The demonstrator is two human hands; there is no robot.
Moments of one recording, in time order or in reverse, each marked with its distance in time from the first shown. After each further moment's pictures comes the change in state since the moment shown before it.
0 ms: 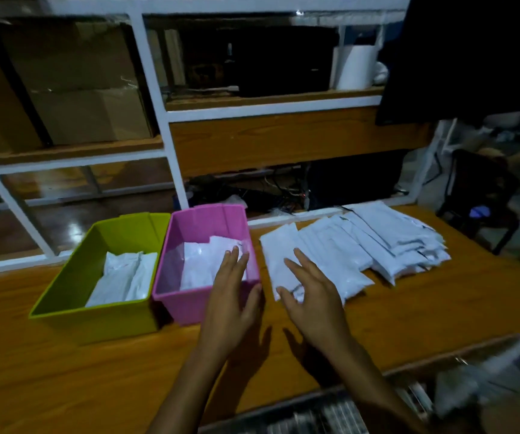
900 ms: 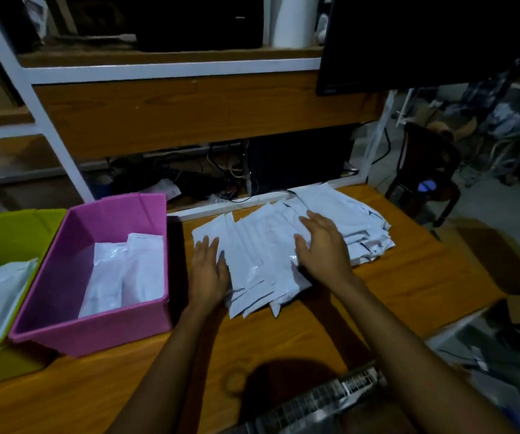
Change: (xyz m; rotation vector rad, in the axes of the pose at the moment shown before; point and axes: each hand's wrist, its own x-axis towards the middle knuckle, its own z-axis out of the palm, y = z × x) left_hand 0.084 -0.059 0.206 0.119 -0.093 -0.223; right_hand 0.098 0.192 -0.085 -0.311 -0.010 0.154
